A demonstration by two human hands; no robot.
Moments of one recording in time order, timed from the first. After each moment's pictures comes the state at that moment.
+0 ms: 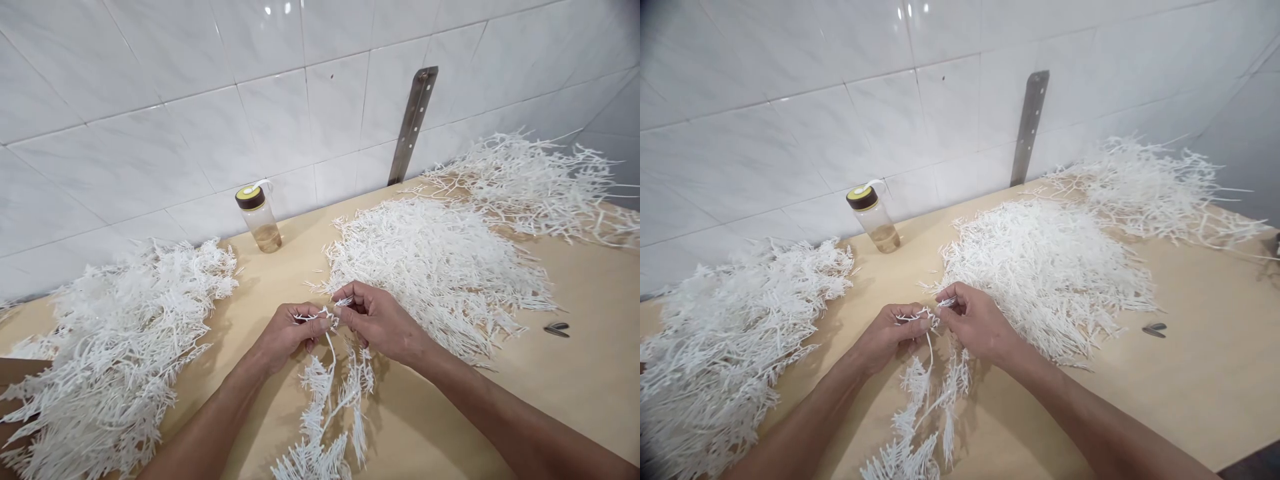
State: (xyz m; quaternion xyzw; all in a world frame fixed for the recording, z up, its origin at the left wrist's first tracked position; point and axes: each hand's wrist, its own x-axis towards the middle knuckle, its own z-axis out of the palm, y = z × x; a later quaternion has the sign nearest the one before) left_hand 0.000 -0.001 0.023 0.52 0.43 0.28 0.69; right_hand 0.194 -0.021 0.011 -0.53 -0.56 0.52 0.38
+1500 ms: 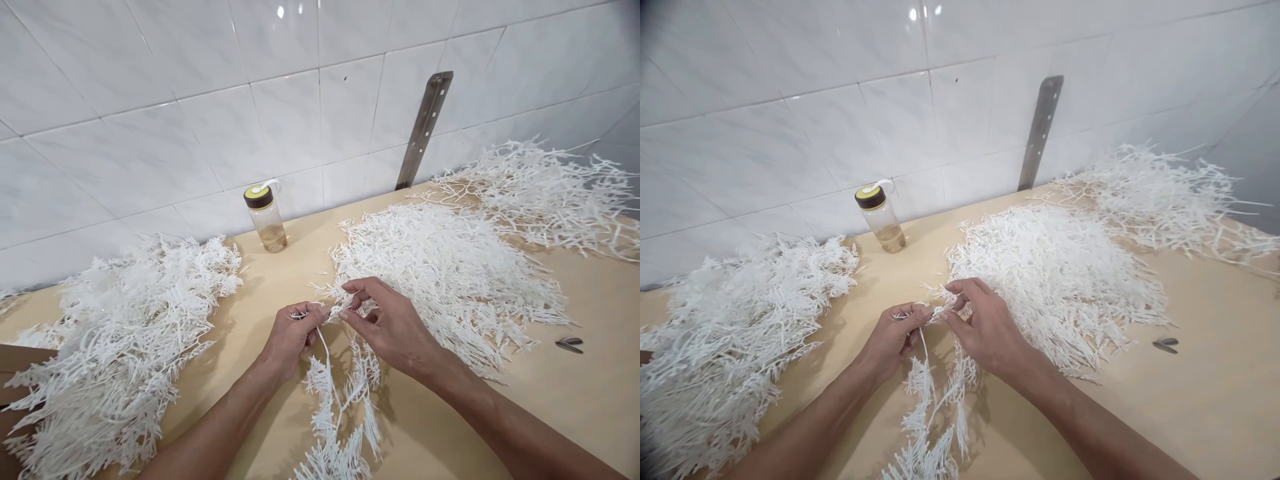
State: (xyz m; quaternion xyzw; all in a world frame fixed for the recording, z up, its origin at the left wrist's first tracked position) left_hand 0.011 -0.009 0.018 0.41 0.55 0.35 0.64; right_hand 0.197 -0.025 0.015 -0.52 -0.69 0.28 0.42
